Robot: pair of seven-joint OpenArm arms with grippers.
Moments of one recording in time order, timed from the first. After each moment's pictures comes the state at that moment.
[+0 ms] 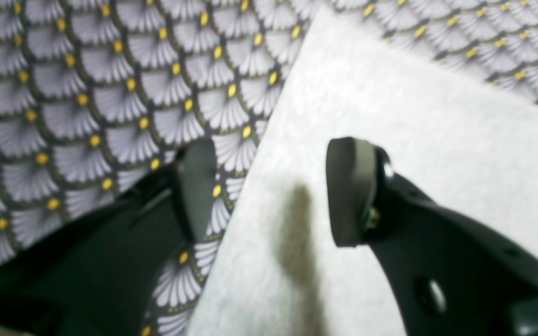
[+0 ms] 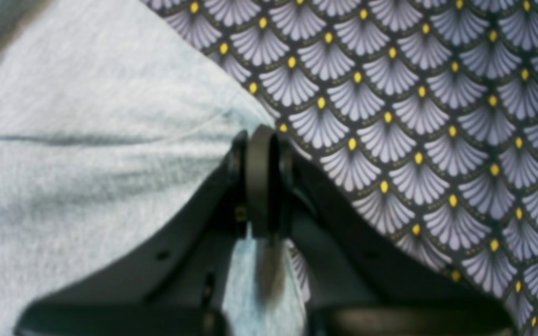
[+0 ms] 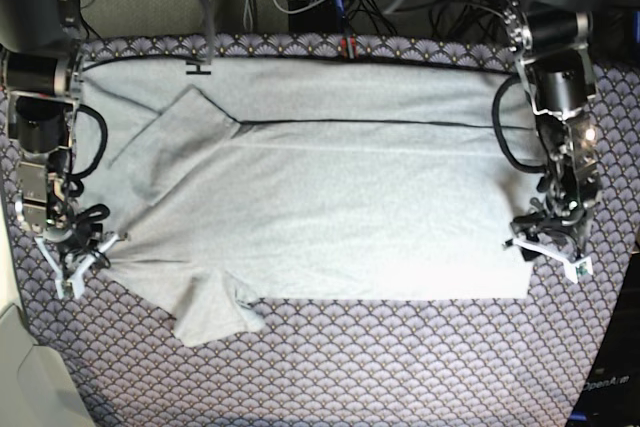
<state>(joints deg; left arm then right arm) -22.8 -15.0 -17.1 51.3 -12.4 -4.9 24.9 32.3 23.5 5.6 31.1 2.0 22.6 -12.6</state>
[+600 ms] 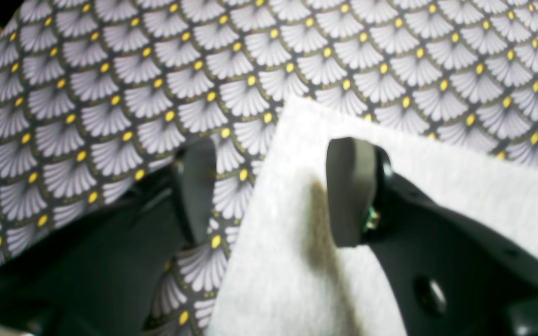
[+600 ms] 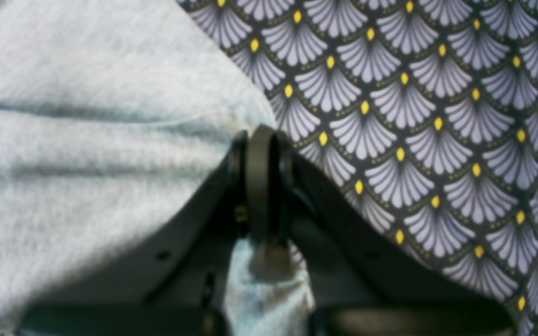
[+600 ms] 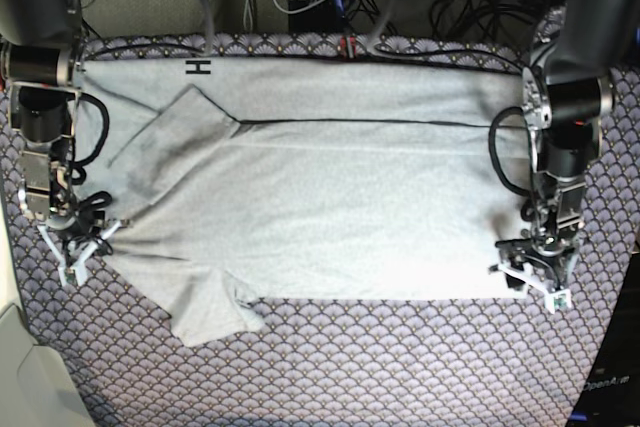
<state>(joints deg) -39.9 -16.8 -6.5 18.2 -6.4 -5.0 2.4 29.9 23.4 5.4 31.2 2.1 22.5 -12.1</state>
